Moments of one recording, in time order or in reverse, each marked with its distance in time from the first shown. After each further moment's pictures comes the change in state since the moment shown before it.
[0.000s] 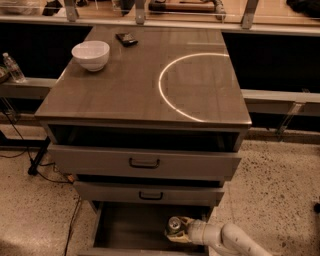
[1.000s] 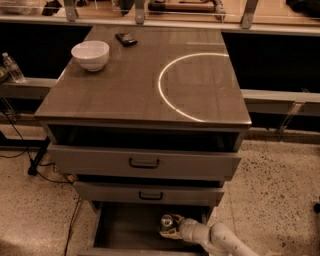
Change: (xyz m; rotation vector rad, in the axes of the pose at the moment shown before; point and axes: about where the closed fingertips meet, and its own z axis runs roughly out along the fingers) arm 0.022 -0.009 0.050 0.049 -0.014 -0.033
